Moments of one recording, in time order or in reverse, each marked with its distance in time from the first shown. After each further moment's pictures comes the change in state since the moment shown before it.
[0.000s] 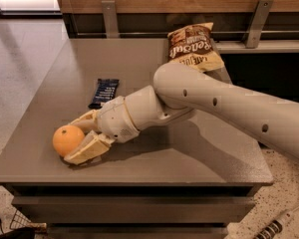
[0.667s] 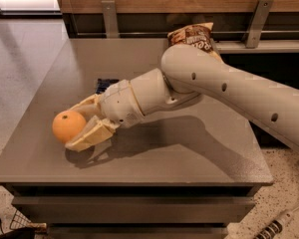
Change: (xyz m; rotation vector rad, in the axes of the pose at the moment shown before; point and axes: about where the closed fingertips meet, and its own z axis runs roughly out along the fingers) arm -0.032 -0.007 -0.025 -0.016 -0.040 -0.052
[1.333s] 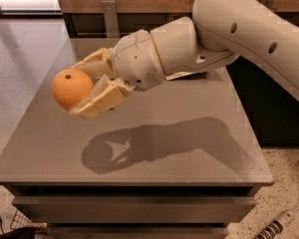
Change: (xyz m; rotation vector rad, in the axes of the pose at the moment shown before) arm -0.090 -0.001 -0.069 0.052 -0.022 -0.156
